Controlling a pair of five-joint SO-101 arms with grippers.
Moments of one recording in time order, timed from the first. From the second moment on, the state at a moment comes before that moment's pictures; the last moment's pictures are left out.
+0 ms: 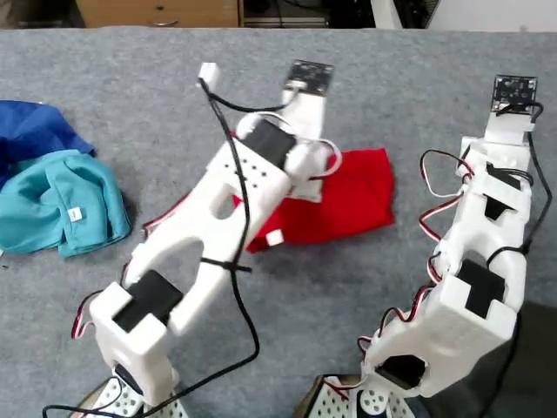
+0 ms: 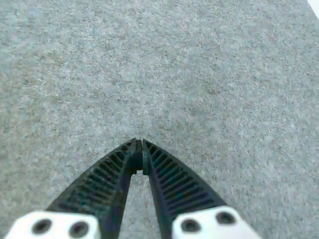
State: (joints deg) left arm 35.4 12.8 -21.2 79.1 10.9; right arm 28.1 15.7 18.7 13.1 11.0
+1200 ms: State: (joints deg) left arm 43.3 44.6 -47.7 61.7 13.9; right arm 34.6 16.1 16.8 13.1 -2.7
